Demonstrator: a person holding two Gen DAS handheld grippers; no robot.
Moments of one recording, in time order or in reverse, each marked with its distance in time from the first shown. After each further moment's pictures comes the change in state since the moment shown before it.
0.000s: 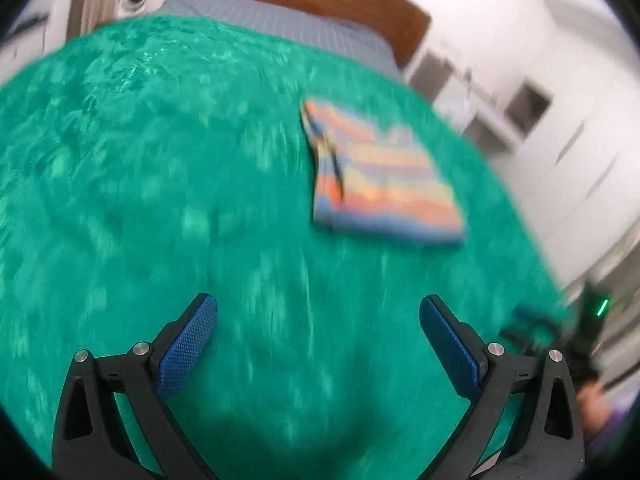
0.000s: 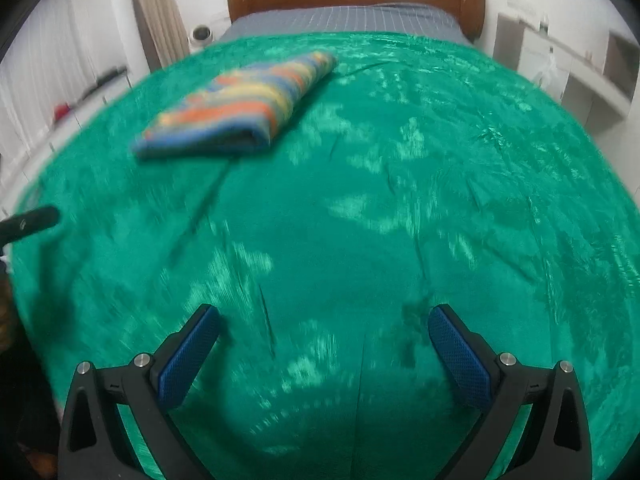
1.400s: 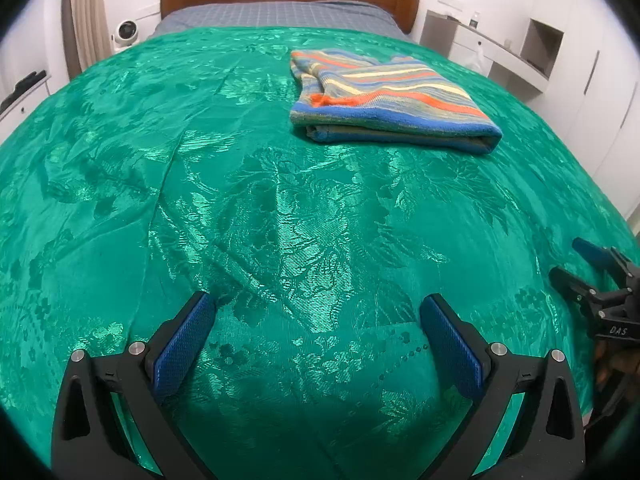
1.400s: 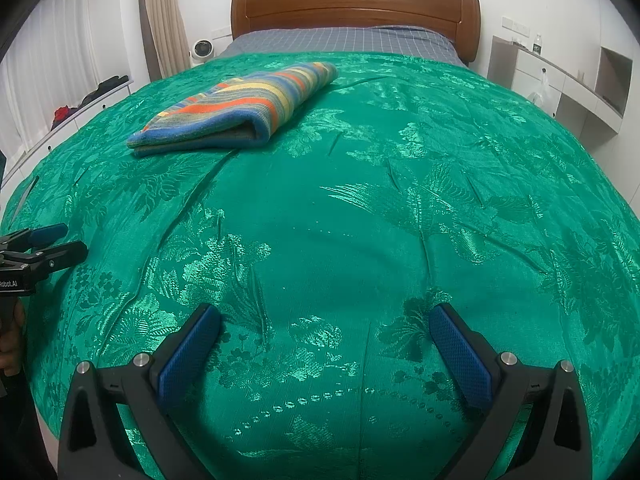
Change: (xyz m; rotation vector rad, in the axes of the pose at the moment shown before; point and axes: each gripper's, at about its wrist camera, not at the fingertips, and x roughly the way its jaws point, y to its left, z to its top) left arm 0.042 -0.044 -0.091 0.234 0.029 0.264; right arm 0.015 0.014 -0.044 -0.087 -0.081 -0.115
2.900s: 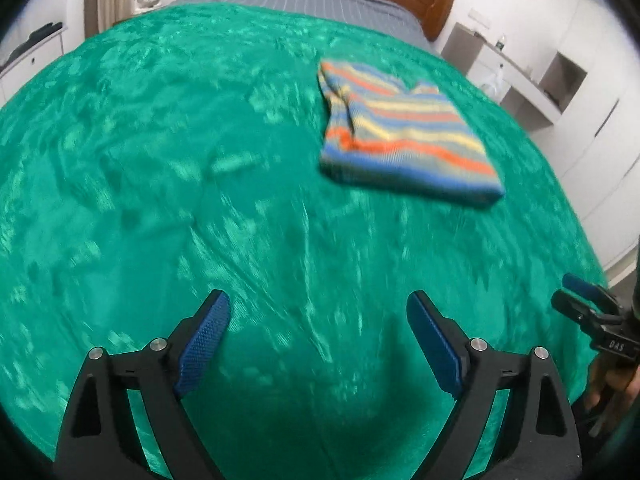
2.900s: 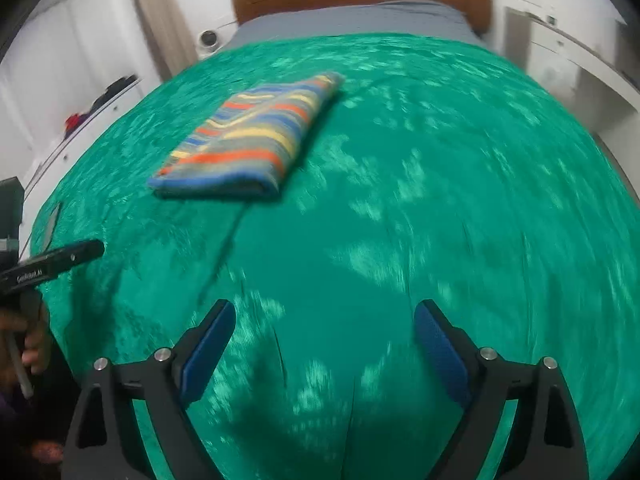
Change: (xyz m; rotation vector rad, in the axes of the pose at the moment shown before) left arm -0.012 0.022 0.033 -0.144 0.069 -0.046; right arm -0.017 -0.016 0.053 0.064 0.117 0.096
